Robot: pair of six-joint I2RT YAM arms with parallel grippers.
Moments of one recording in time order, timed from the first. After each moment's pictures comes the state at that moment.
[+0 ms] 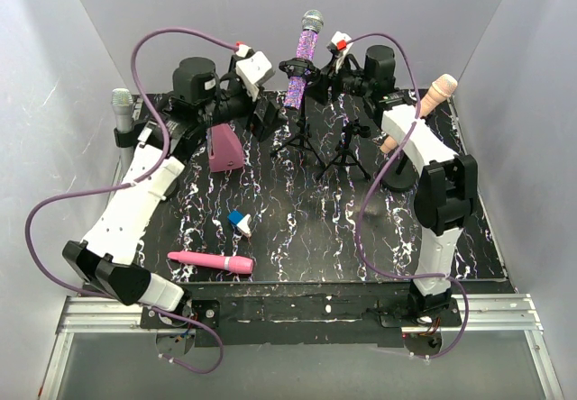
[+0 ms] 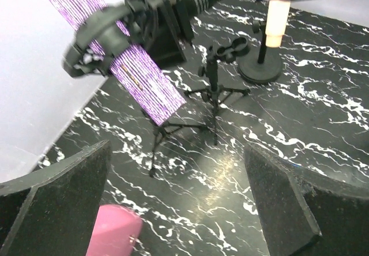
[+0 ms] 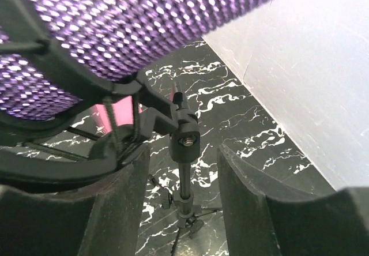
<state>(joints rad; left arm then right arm) -0.48 1.45 1.69 -0.52 0.45 0.29 0.33 1.96 1.79 0.05 -0.81 -0.10</state>
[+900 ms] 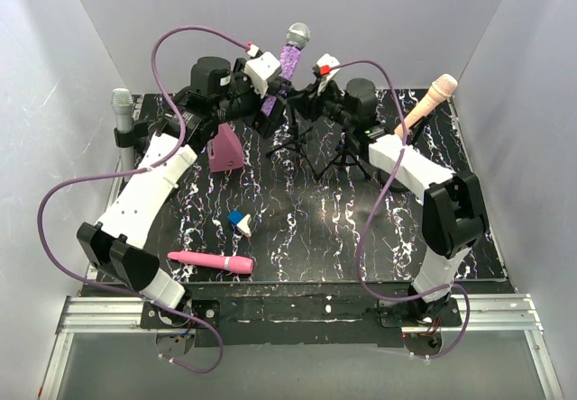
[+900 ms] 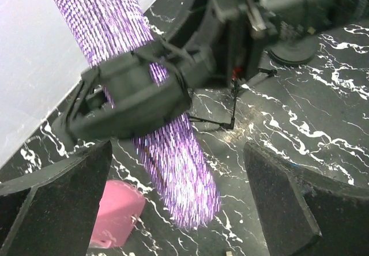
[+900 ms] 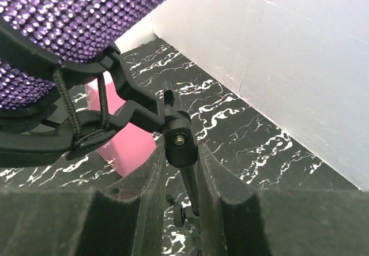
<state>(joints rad) -0.48 1.55 1.77 -0.59 0.35 0.32 0.47 1.80 1.43 0.40 -0.50 0.03</state>
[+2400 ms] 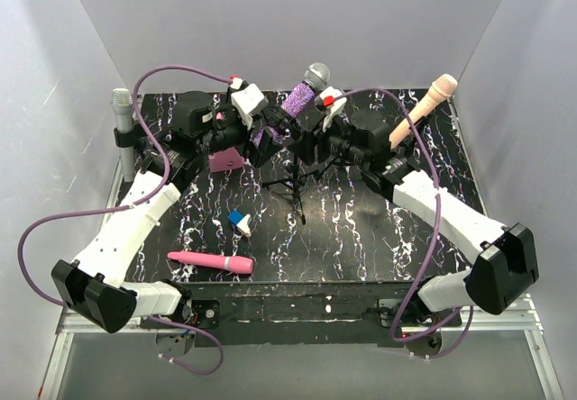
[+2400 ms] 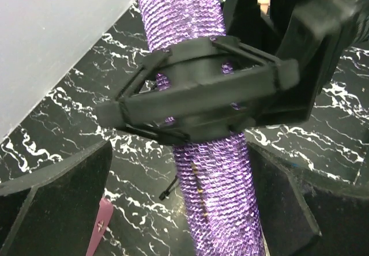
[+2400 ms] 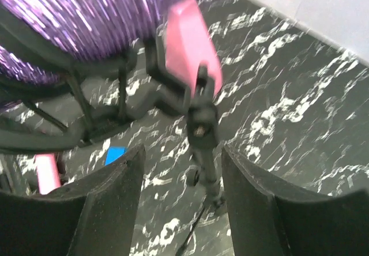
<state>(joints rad) -0.47 1.28 1.37 -0.36 0.46 0.26 0.66 1.37 1.17 0.08 -0.28 0.10</state>
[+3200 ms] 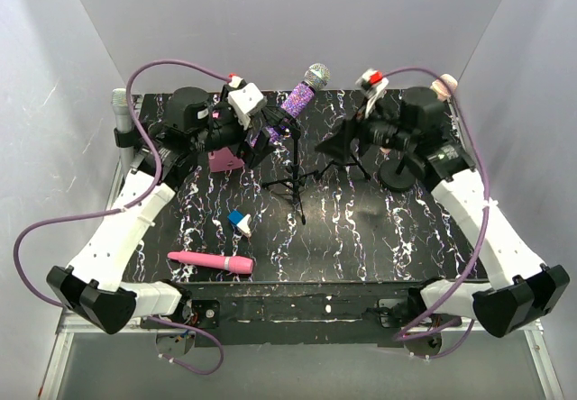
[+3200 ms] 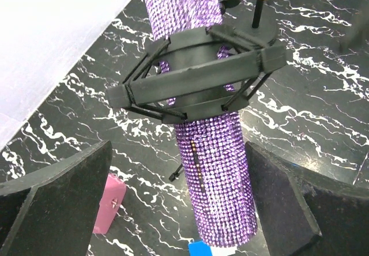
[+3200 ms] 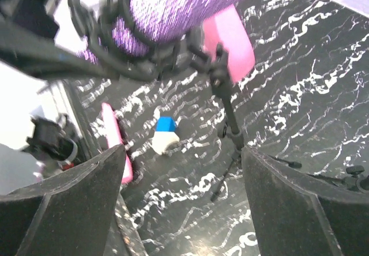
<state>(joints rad) -0.47 1.27 1.44 -0.51 0.42 0.30 0.49 1.21 1.29 -0.35 -0.62 0.11</state>
